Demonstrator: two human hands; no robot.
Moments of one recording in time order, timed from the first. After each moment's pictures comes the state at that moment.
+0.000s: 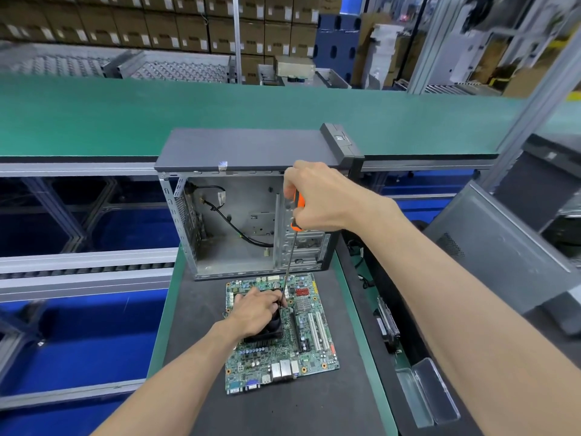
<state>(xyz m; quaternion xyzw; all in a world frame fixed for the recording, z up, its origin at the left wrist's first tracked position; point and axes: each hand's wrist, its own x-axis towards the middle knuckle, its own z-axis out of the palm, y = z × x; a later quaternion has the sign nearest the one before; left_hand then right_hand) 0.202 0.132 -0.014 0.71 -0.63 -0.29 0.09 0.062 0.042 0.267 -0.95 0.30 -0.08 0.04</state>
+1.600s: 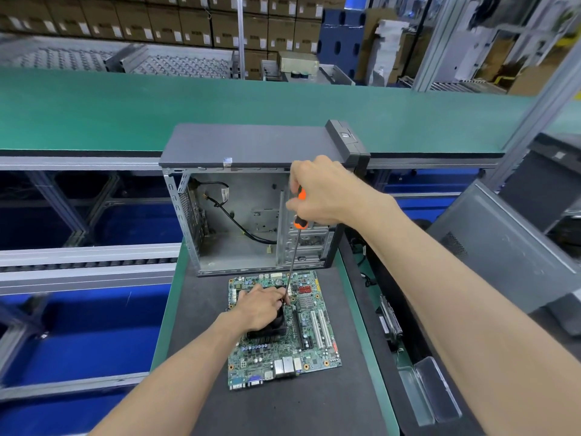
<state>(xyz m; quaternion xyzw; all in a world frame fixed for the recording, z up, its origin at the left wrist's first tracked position) 0.206 0.122 -0.025 0.71 -0.63 -0.30 0.05 0.071 0.039 0.266 -0.94 0.33 -0.08 0.02</state>
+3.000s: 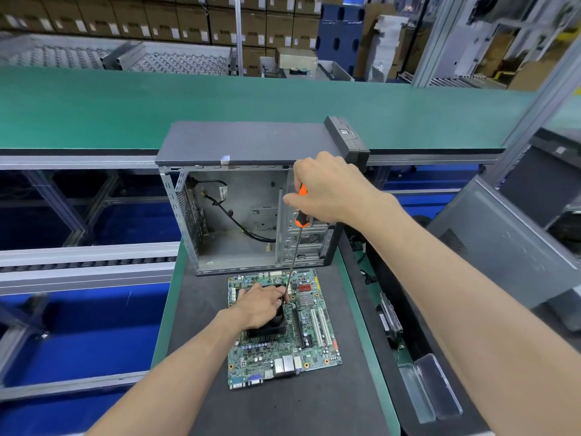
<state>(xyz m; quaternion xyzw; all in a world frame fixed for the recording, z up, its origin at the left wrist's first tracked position) 0.208 0.121 -0.022 0.70 -0.64 -0.30 0.04 0.066 0.036 0.262 -0.93 0.34 -0.11 -0.02</state>
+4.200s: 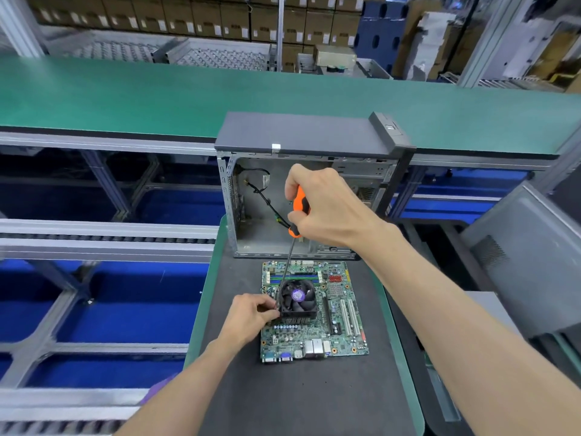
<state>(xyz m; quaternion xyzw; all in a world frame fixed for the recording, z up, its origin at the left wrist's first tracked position) 0.236 0.235 -0.024 0.76 -0.47 -0.30 0.34 0.100 0.108 0.240 -0.94 0.21 -0.21 0.17</state>
